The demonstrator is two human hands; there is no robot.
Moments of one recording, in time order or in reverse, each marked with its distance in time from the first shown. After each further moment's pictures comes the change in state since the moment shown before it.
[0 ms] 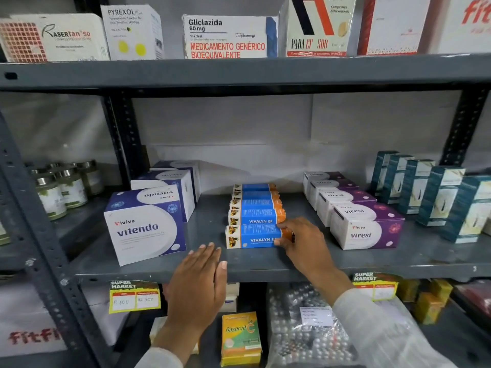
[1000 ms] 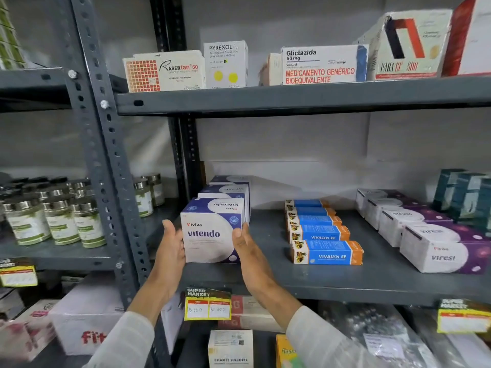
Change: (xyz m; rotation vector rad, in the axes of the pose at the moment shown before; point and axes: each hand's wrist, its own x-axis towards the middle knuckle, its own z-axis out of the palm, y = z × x) left_hand 0.053 -0.167 -0.102 -1.322 -0.080 -0.599; right_hand -0.015 -0.229 0.120 0.943 -0.378 0.186
